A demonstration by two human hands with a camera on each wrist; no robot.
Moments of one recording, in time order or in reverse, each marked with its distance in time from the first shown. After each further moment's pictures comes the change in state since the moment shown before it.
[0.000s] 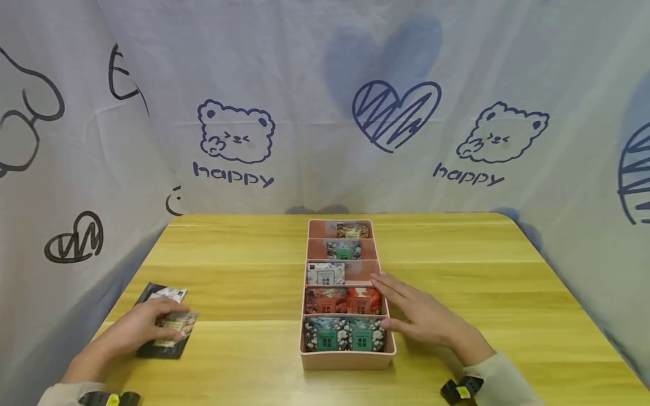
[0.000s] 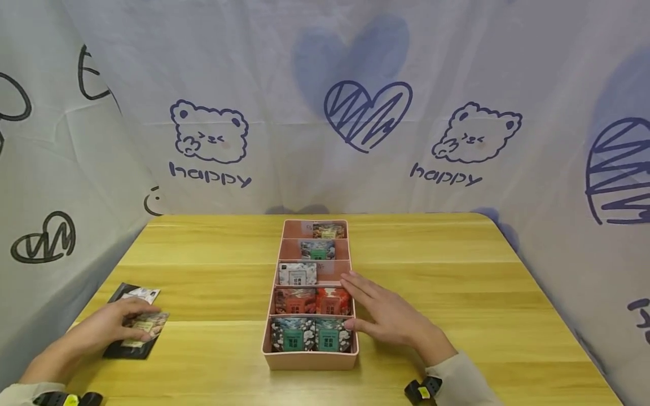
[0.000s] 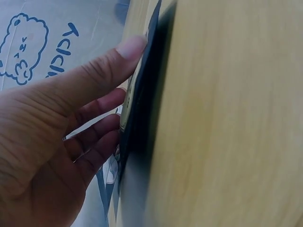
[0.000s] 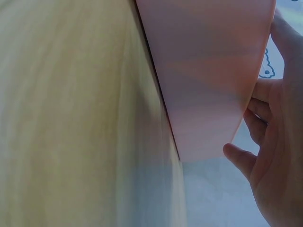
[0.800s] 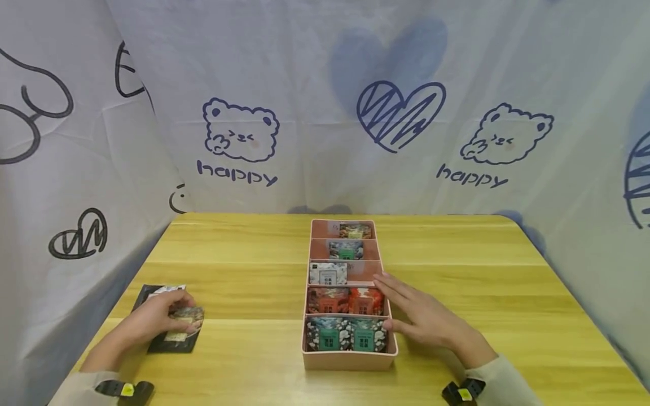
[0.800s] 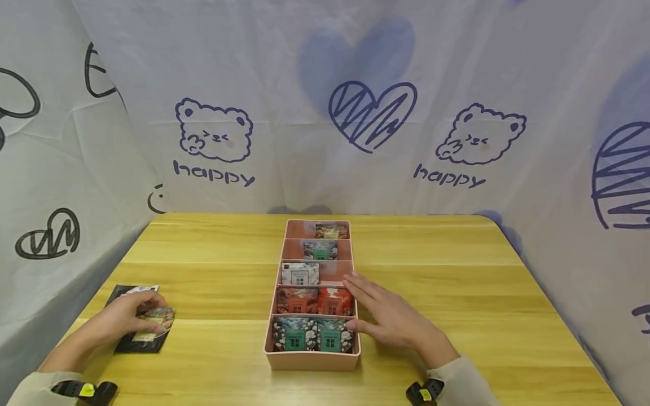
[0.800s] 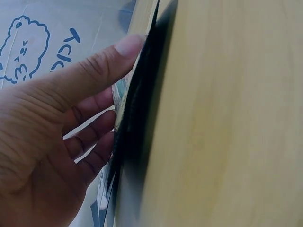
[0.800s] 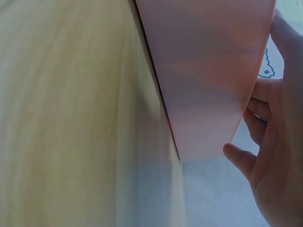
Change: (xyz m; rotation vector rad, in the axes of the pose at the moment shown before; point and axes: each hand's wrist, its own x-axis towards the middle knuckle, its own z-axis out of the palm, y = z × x) left_hand 0.016 0.004 0.008 -0.071 0.063 -0.010; right_hand -0.001 -0.002 0.002 -0.007 0.019 -0.017
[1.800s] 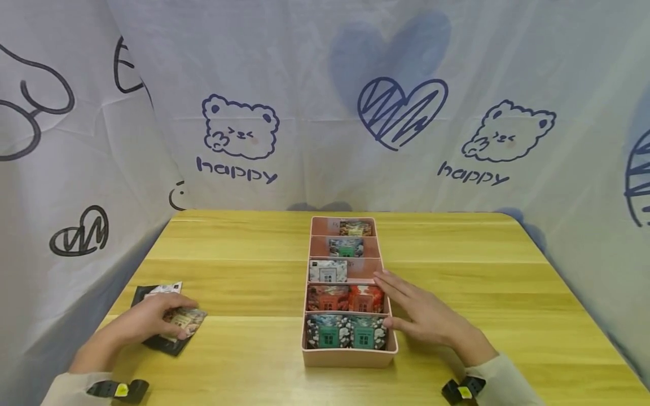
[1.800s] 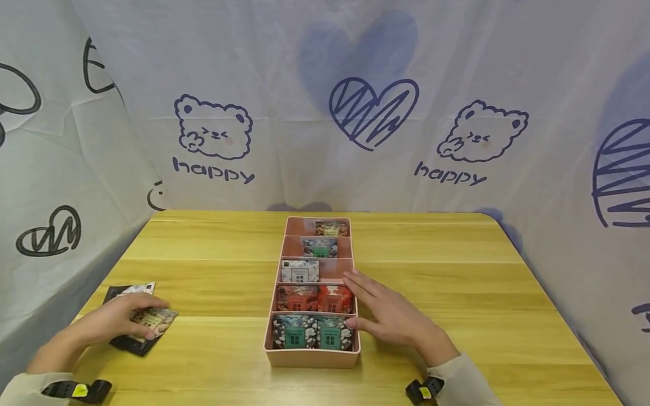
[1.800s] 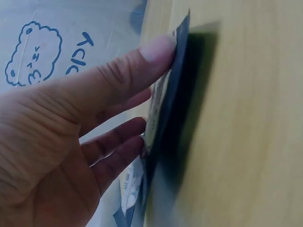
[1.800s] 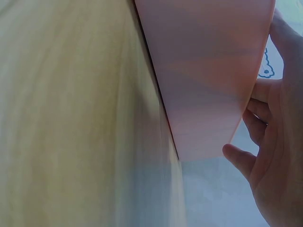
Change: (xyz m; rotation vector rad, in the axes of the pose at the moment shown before) left_hand -0.009 0.003 -0.014 0.013 -0.154 0.107; right_hand 0.000 0.000 -0.002 0.009 -0.008 0.014
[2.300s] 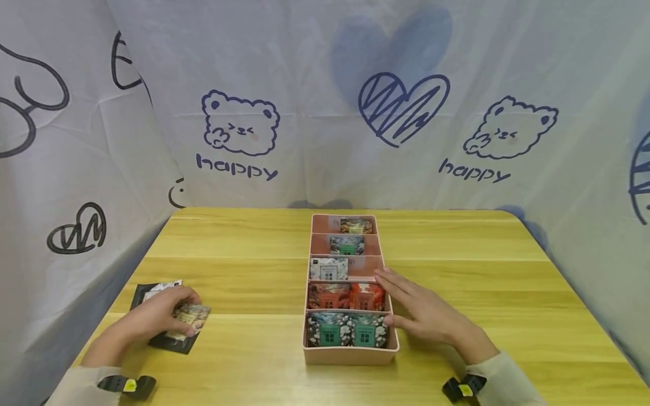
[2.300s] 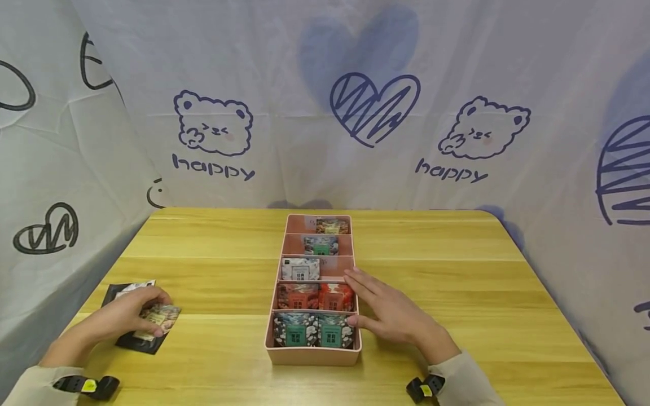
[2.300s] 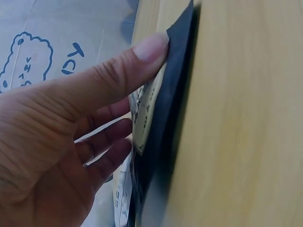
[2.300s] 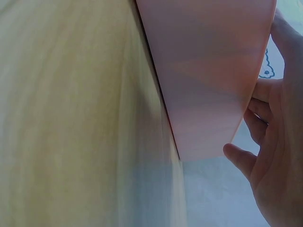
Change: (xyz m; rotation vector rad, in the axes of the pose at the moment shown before) left_hand 0.015 0.001 0.012 0.047 0.072 0.010; right_hand 0.001 0.003 0.004 -0.027 0.018 -0.028
